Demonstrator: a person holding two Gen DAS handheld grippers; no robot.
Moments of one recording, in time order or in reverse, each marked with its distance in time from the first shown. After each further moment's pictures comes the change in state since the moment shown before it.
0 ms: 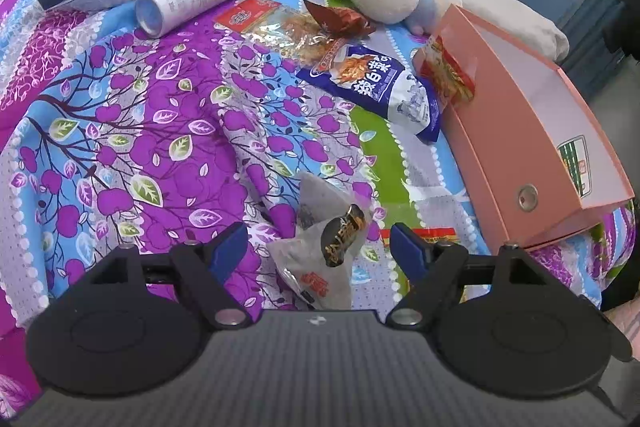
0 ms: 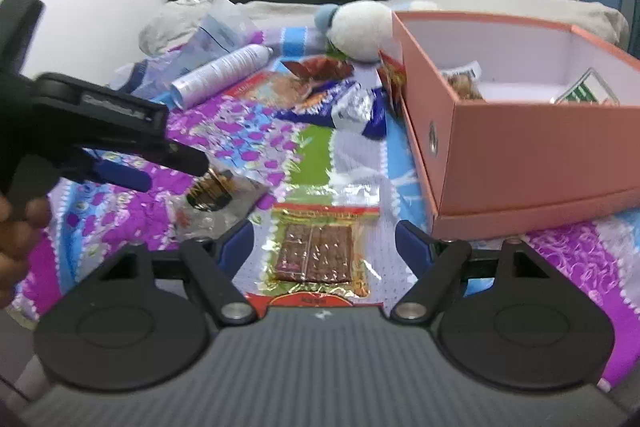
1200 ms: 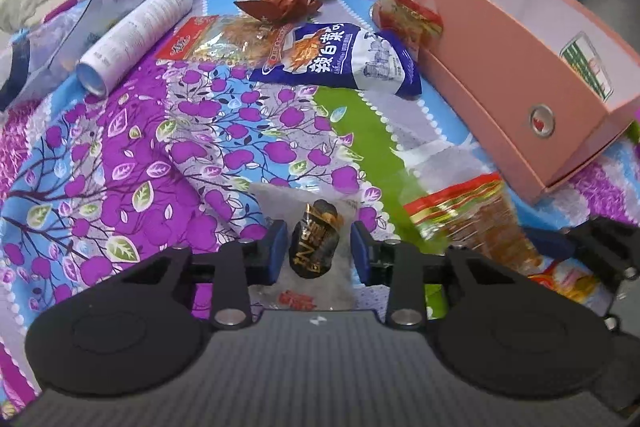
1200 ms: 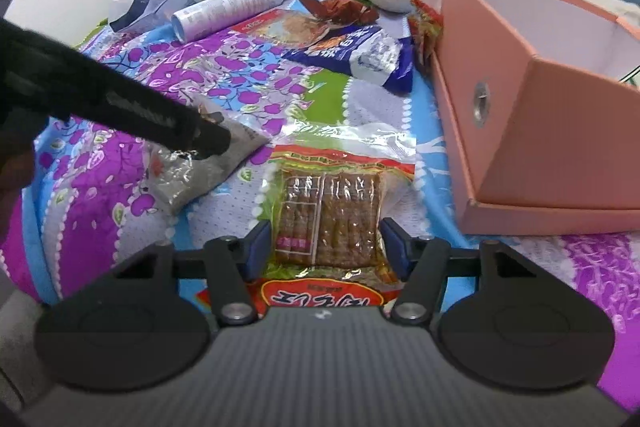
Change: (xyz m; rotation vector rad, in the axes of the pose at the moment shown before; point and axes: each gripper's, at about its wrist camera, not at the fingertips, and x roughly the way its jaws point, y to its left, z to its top) left arm 0.037 -0.043 -0.005 0.340 0.023 0.101; right arm 0.041 0.003 -0.003 -0.128 0.149 0.013
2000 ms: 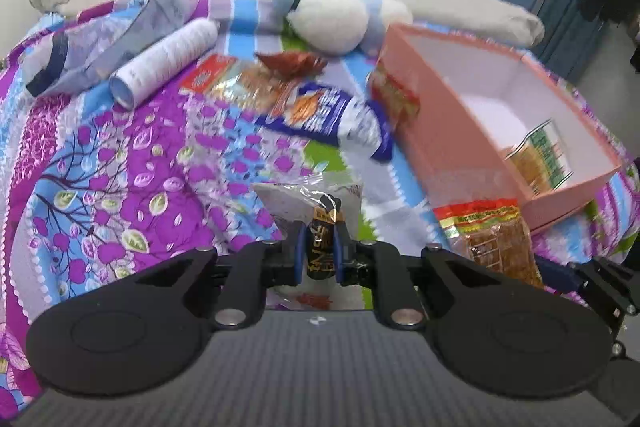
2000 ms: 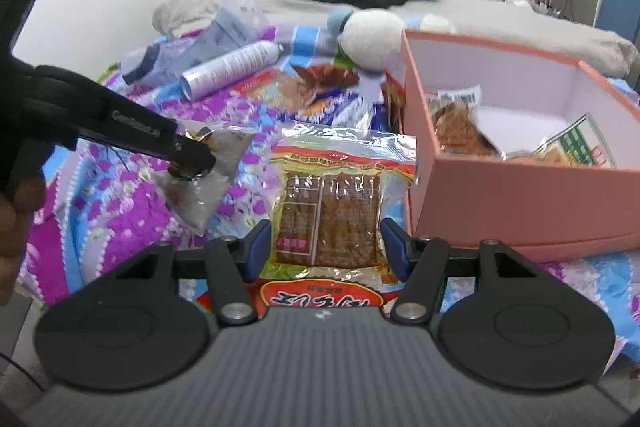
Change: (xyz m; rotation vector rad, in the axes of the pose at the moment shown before) left arm -0.080 -0.003 0.013 -0.184 -0.123 -0.053; right arm -0.074 -0.013 0.021 0.018 -0.119 -0.006
